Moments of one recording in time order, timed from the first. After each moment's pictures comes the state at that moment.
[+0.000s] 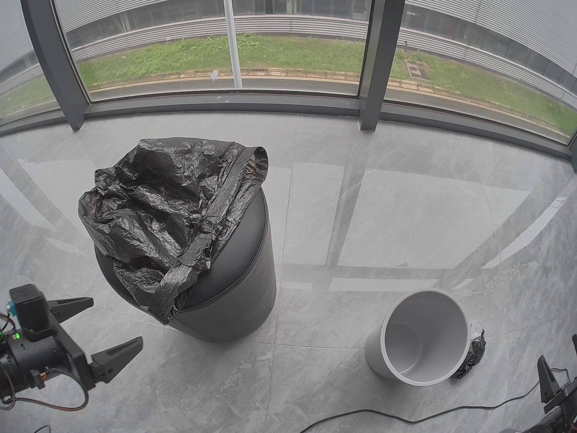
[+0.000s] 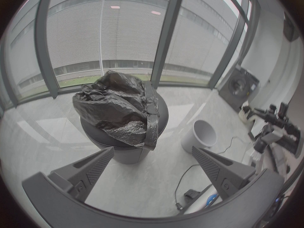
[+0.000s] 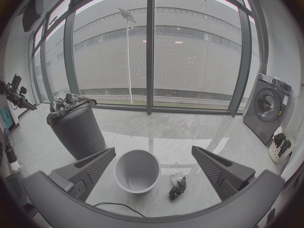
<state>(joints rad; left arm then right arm) -0.40 0.90 -0.40 -0.14 -0.05 0.03 -0.01 0.03 -0.02 0.00 -0.02 0.00</state>
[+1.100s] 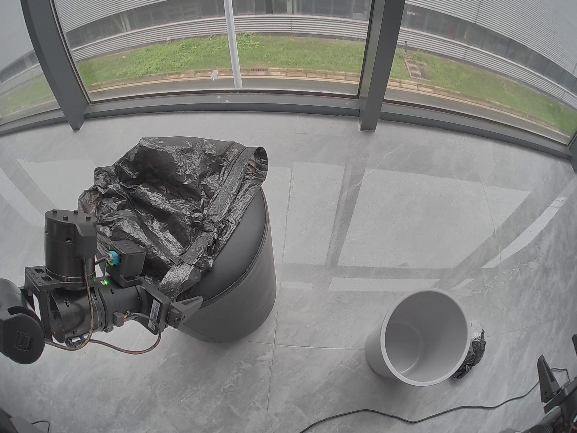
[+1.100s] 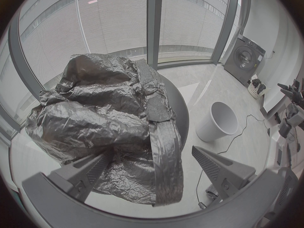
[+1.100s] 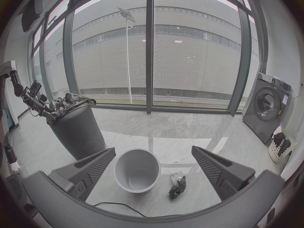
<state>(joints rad) -0.41 1.47 -0.60 -0.35 0.02 0.21 -0.02 0.04 -0.02 0.00 -0.02 0.00</state>
